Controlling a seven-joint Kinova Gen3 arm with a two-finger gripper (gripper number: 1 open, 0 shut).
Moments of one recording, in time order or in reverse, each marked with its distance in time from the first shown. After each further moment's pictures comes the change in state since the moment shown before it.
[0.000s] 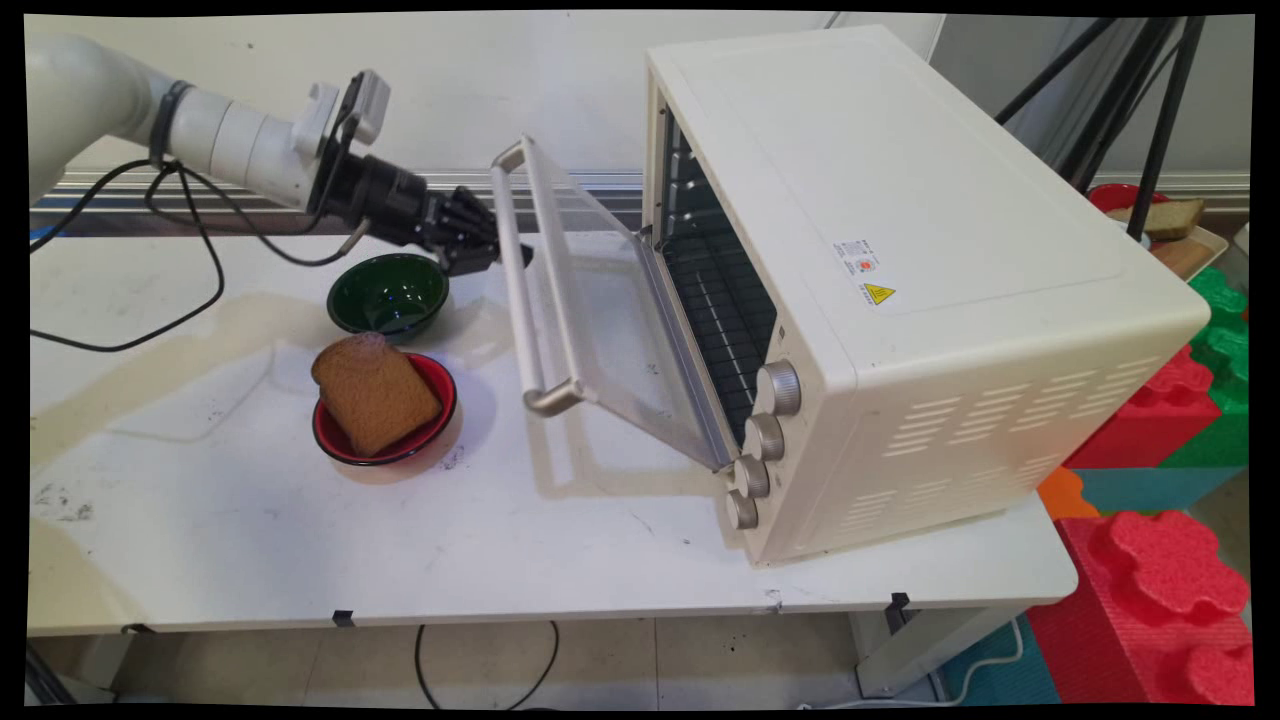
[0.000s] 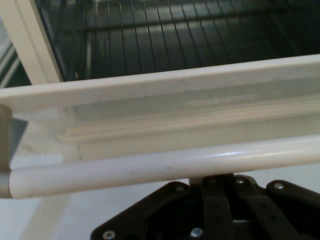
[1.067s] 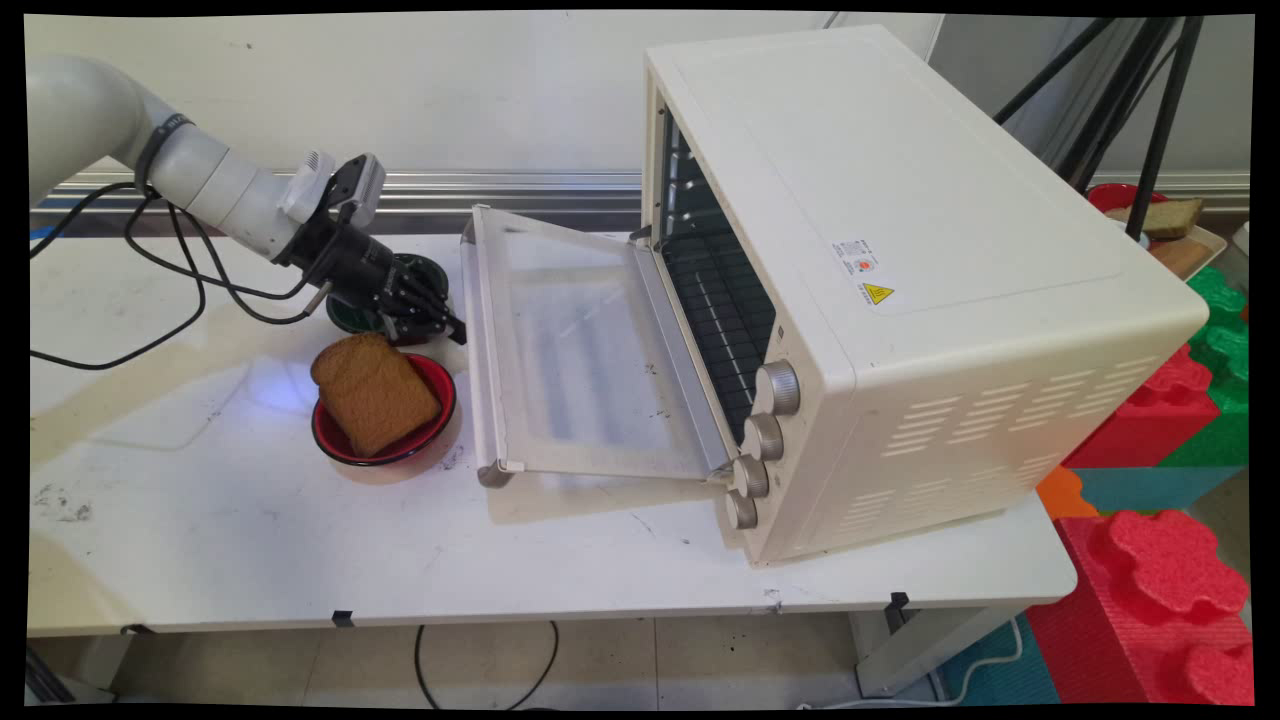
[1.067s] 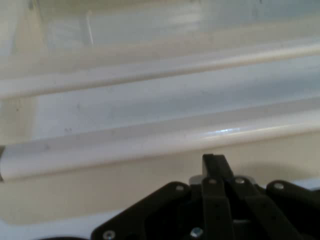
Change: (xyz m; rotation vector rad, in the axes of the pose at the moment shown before) arm -0.045 0.013 -0.007 -0.034 -0.318 0.008
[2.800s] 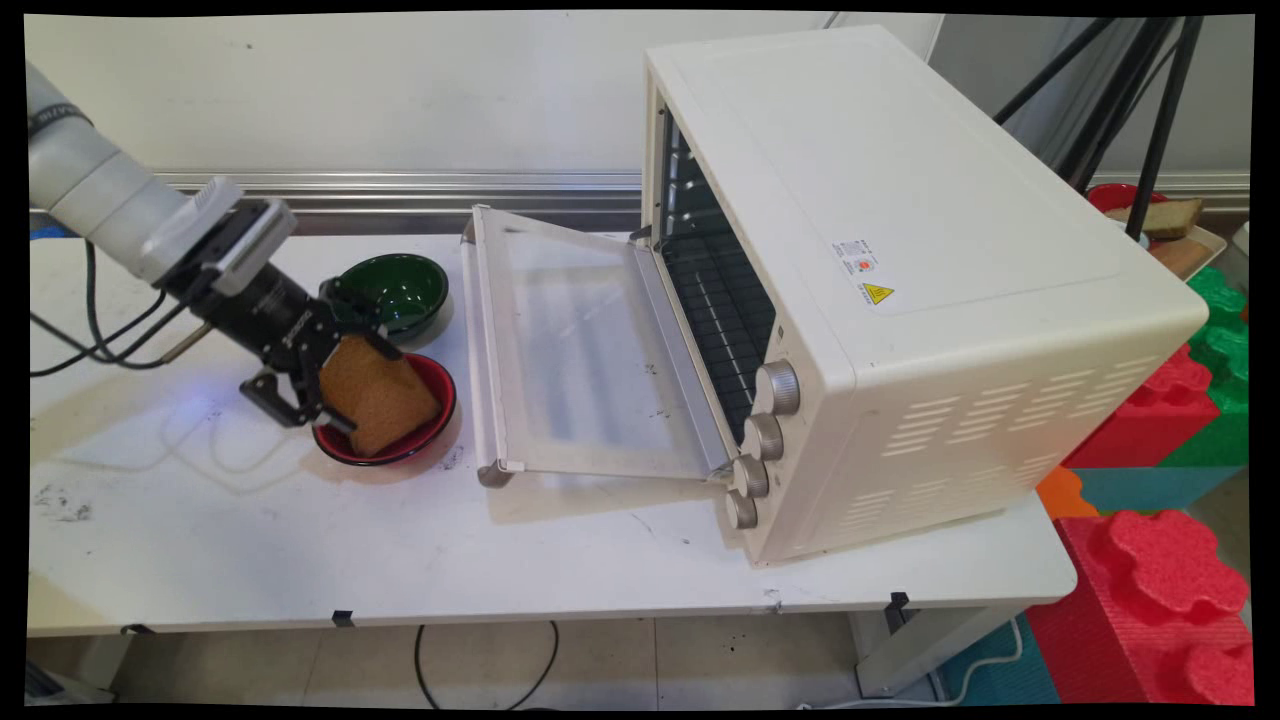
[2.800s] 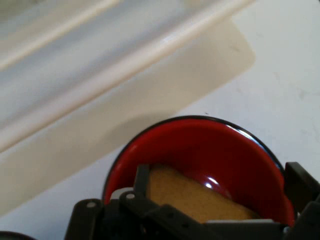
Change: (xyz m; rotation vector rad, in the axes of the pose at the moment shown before) arm 0.001 0.072 -0.063 -0.140 -0.097 0.342
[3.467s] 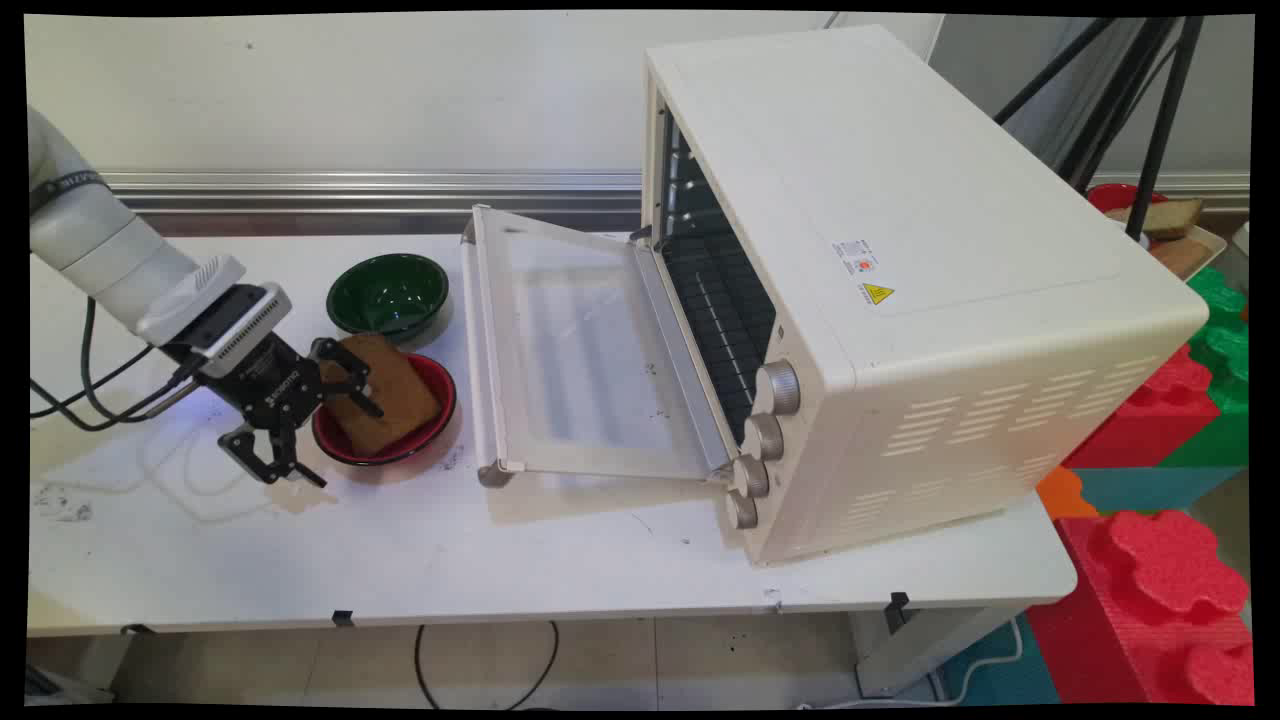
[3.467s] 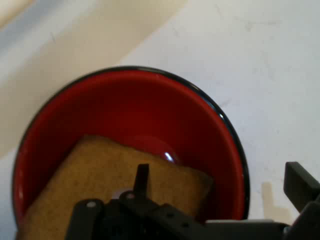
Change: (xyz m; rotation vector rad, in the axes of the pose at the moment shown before) arm -0.028 0.029 0.033 -0.085 -0.086 0.138
